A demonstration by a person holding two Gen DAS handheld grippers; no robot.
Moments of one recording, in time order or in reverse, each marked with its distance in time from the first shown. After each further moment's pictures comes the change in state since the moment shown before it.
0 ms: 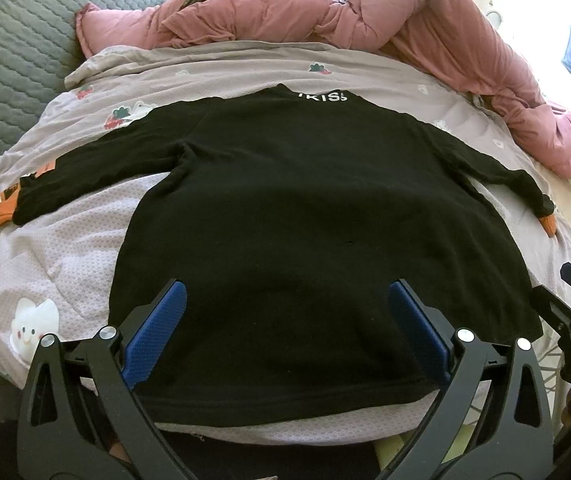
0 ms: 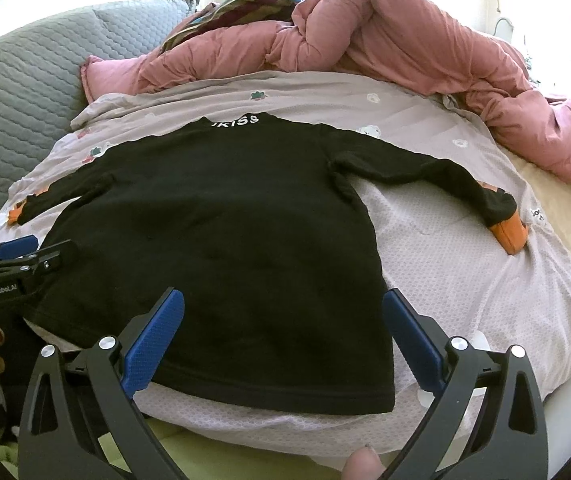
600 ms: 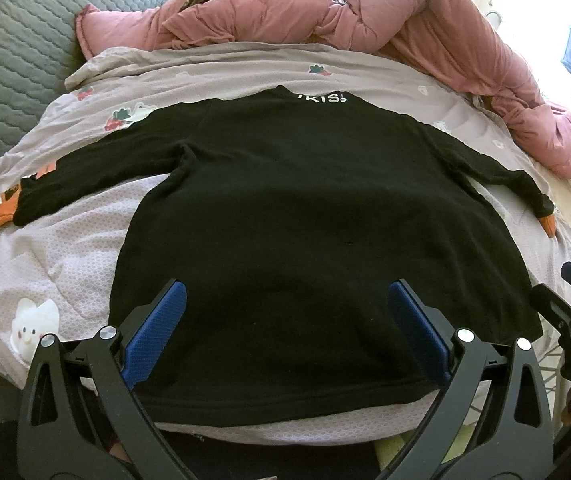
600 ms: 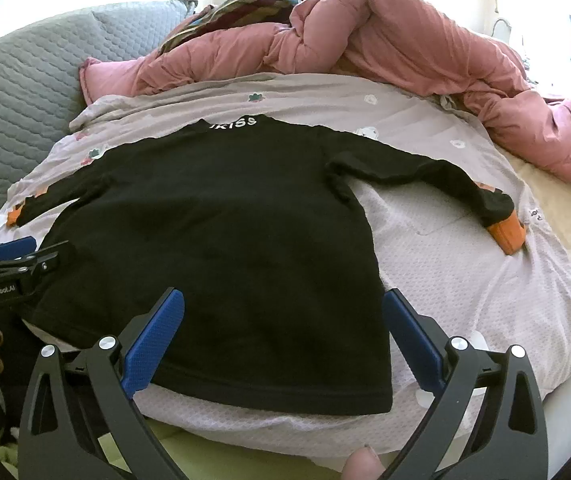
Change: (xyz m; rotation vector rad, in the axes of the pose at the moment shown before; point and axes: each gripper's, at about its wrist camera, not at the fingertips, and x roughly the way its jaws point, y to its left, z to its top) left arm 0.000 0.000 0.000 0.001 -0.002 -0.001; right arm 0.000 -0.002 -0.001 0.004 -0.008 -0.004
